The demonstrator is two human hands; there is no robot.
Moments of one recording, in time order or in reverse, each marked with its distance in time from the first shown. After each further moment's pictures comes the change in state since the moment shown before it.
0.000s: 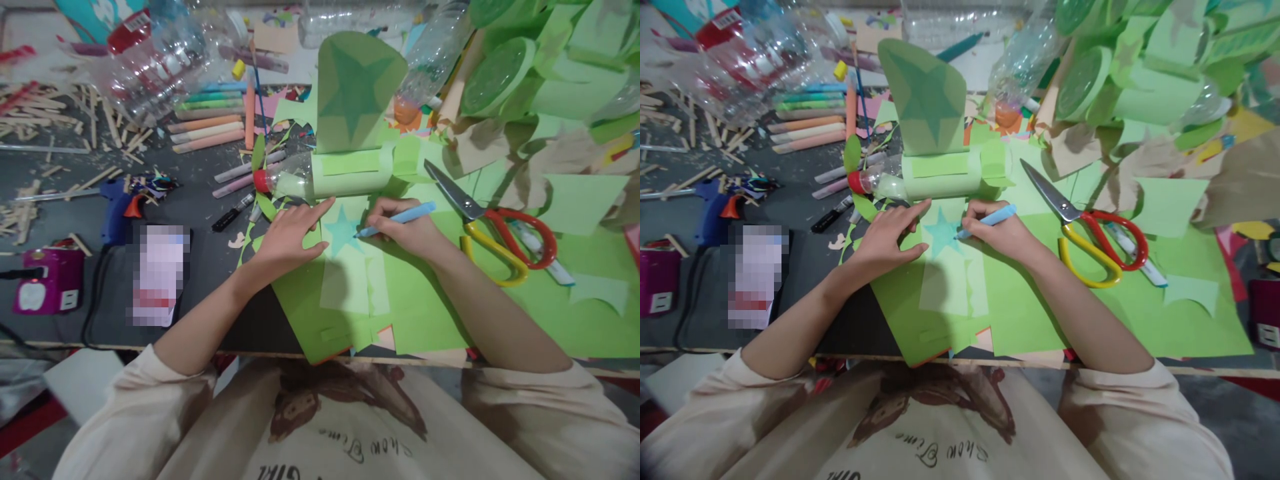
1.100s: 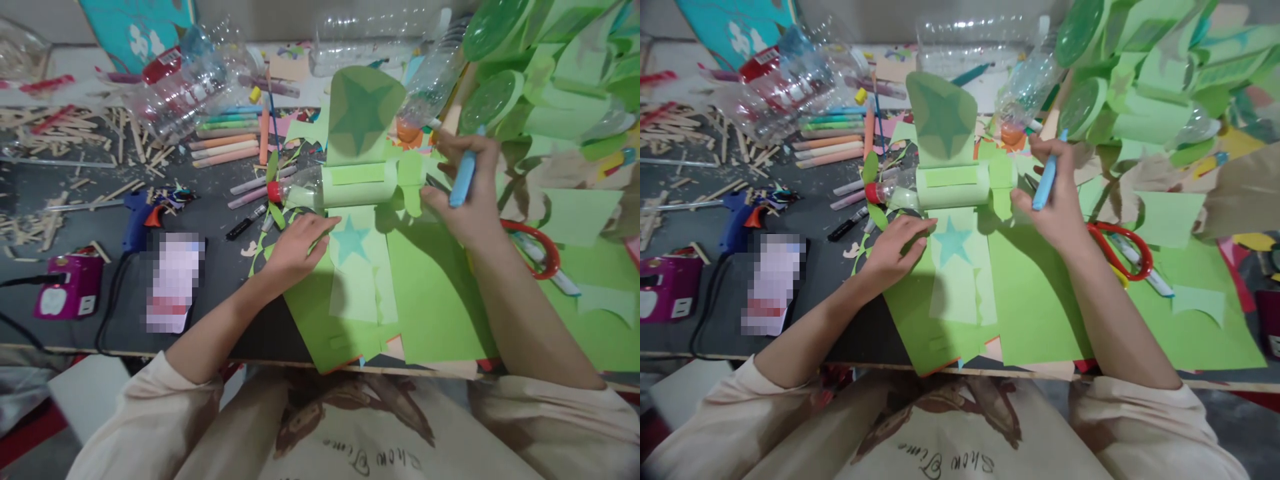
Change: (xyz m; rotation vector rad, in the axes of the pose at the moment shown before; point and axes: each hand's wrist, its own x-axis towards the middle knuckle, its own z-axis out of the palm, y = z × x) left_hand -0.010 -0.007 0.009 -0.131 0.219 0.137; right_hand 0.008 0.008 -0.049 -0.346 0.501 -0.400
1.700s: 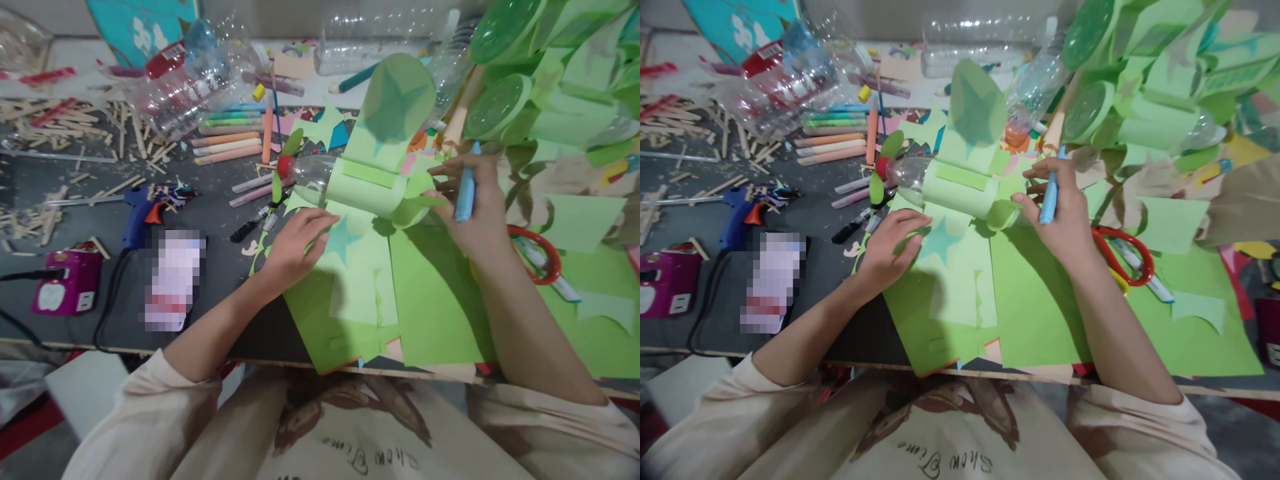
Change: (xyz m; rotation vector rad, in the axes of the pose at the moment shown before) left_hand -0.004 -0.003 0.002 0.070 0.183 0.072; right_hand -0.008 -0.005 -0.004 -0.052 0.019 0.112
